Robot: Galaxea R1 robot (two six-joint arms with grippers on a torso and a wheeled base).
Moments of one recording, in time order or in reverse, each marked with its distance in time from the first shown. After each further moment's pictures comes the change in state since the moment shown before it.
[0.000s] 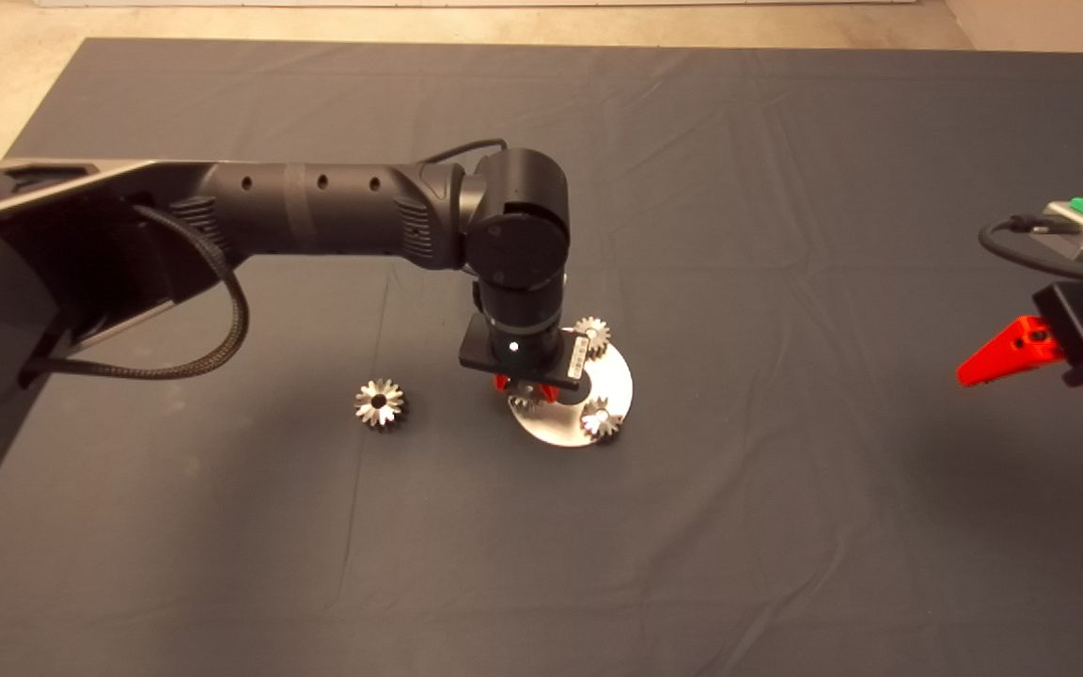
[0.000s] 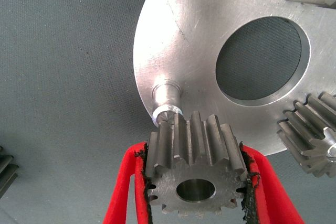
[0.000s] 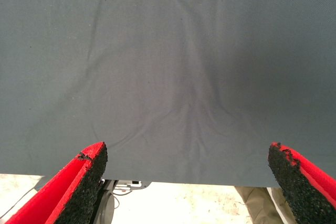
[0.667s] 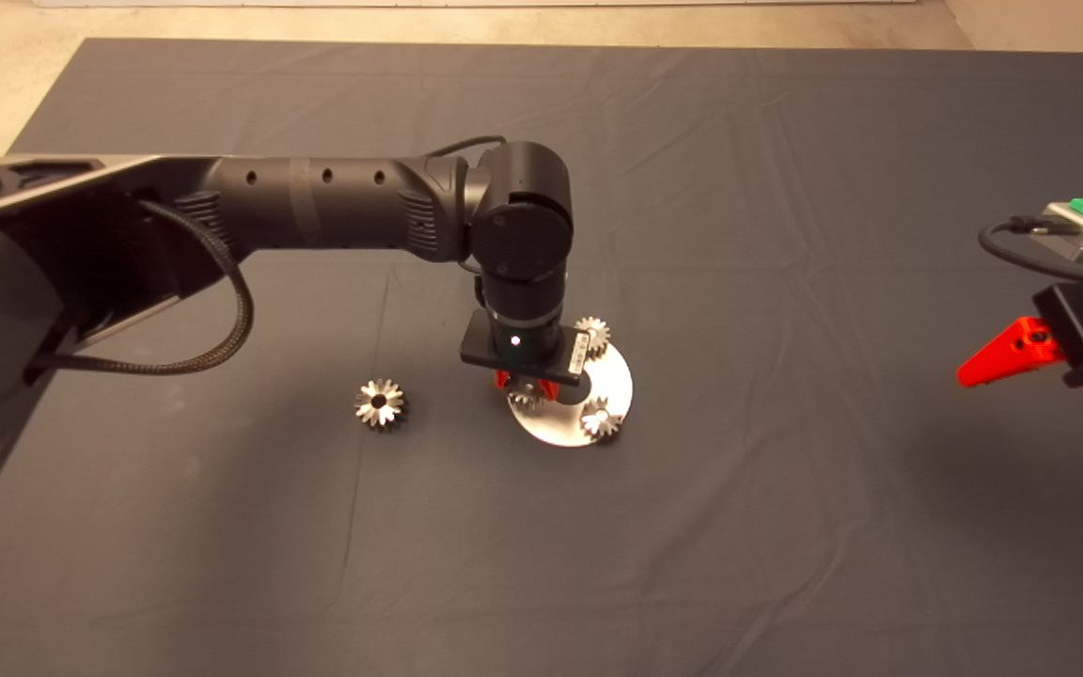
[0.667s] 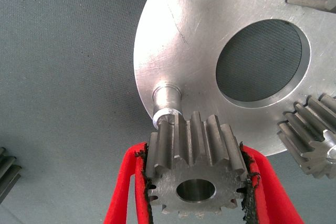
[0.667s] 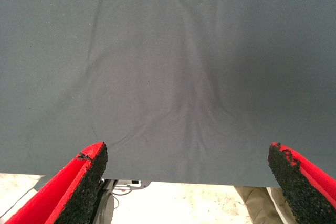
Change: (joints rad) left arm -0.003 0.008 -0.026 -0.013 0.003 0.020; right arm 0.000 0.000 0.003 0.000 0.000 0.000
